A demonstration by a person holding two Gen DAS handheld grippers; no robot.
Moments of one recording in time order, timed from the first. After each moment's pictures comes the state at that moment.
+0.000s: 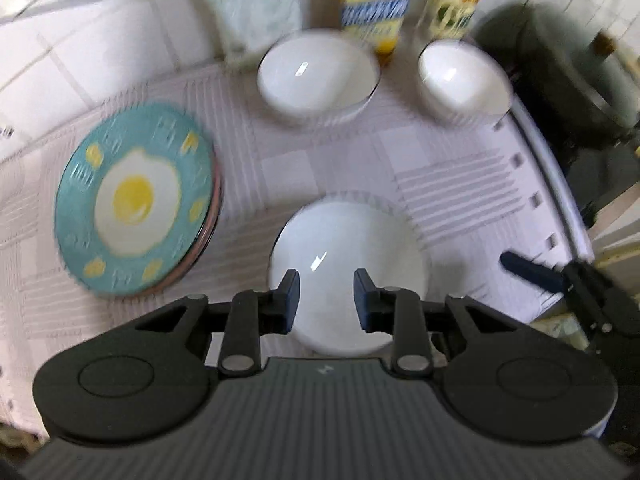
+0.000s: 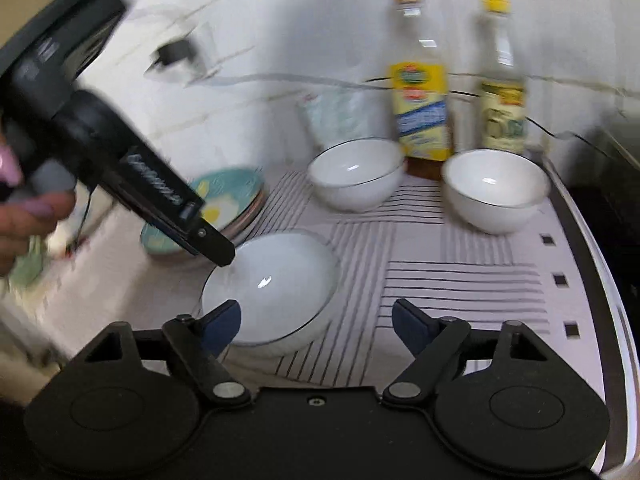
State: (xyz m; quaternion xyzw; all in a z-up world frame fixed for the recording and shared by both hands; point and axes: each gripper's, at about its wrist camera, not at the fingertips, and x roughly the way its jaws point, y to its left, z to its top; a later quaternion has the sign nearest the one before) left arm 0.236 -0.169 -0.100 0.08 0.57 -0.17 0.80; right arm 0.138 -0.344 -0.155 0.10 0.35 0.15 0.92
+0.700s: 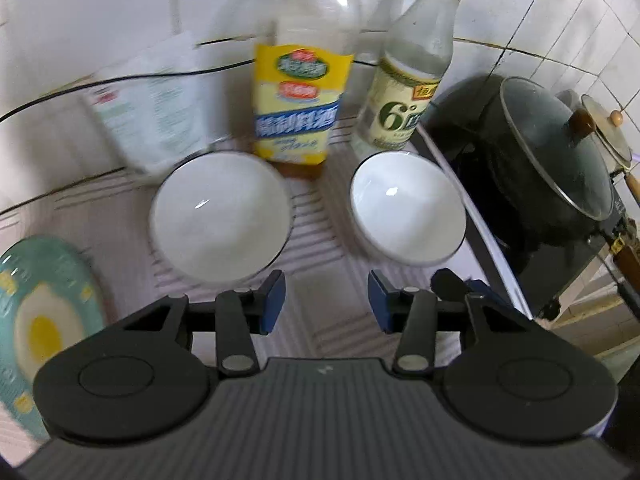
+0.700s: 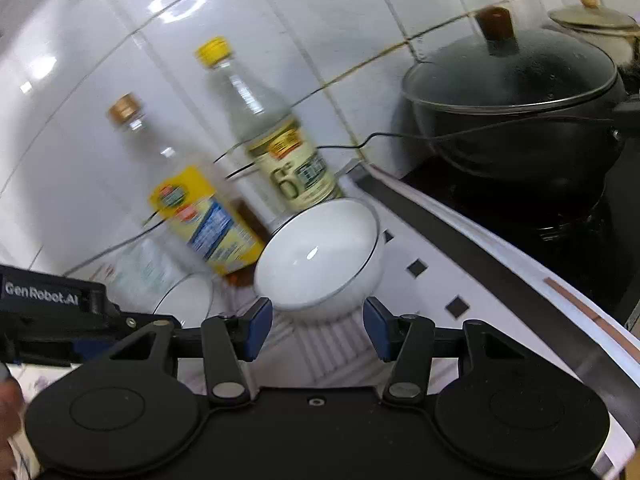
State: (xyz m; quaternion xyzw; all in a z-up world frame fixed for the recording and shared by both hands) left arm 0.320 -0.255 -0.112 0.04 0.51 -0.23 0.82; right arm 0.214 -0.409 -0.185 0.31 0.28 -0.12 0.90
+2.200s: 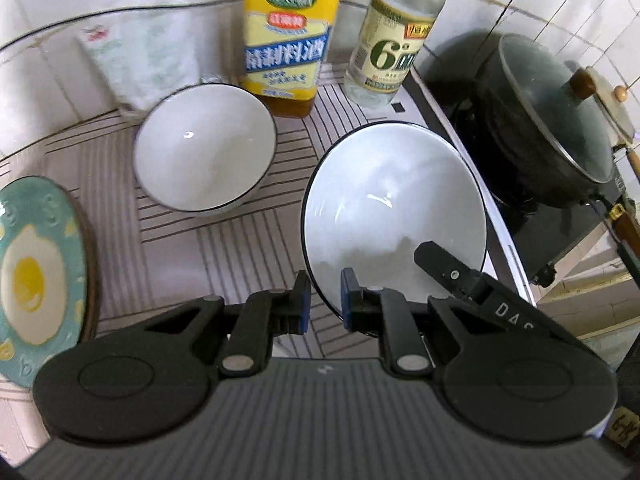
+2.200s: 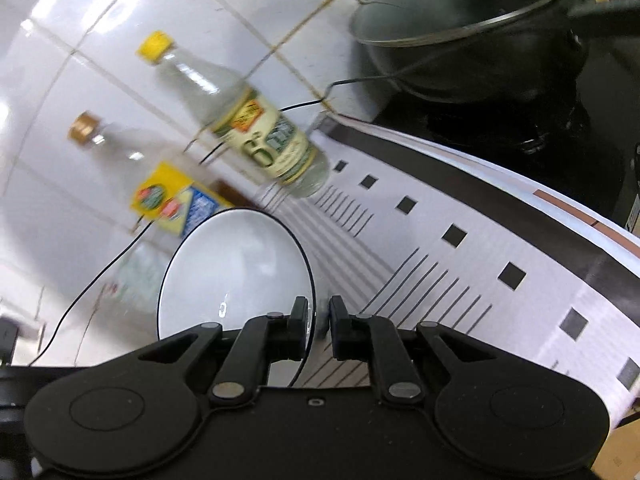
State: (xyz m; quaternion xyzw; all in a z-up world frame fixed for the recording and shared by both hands) left arm 0.292 -0.246 -0.114 0.04 0.57 -0.22 0.79; right arm 0.206 -0.407 -0.182 0.42 0.32 -0.13 0.84
